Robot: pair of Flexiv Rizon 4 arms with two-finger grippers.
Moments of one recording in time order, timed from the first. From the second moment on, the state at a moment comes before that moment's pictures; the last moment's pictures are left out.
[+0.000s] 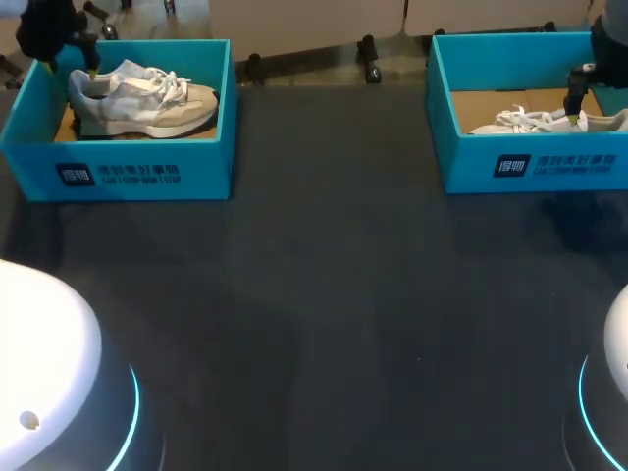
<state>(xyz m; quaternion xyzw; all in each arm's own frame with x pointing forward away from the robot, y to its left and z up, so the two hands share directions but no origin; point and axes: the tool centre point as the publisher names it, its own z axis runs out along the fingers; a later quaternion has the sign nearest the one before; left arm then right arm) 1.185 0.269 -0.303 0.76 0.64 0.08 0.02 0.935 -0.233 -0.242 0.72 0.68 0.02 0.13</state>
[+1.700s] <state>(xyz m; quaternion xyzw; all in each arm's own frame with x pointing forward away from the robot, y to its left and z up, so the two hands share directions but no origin) 1.184 0.293 -0.380 0.75 0.66 0.02 -0.04 0.935 -0.233 -0.242 0.72 0.68 0.02 0.13</state>
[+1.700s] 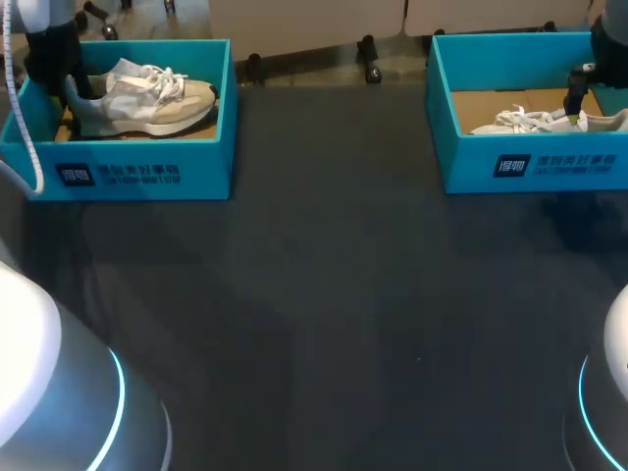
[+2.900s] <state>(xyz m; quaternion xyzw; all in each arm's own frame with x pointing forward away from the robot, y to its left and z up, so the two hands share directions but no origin) 1.181 0.299 -0.296 0.71 0.70 0.01 -0.03 0.935 -0.233 -0.242 0.72 0.68 0.02 0.13</state>
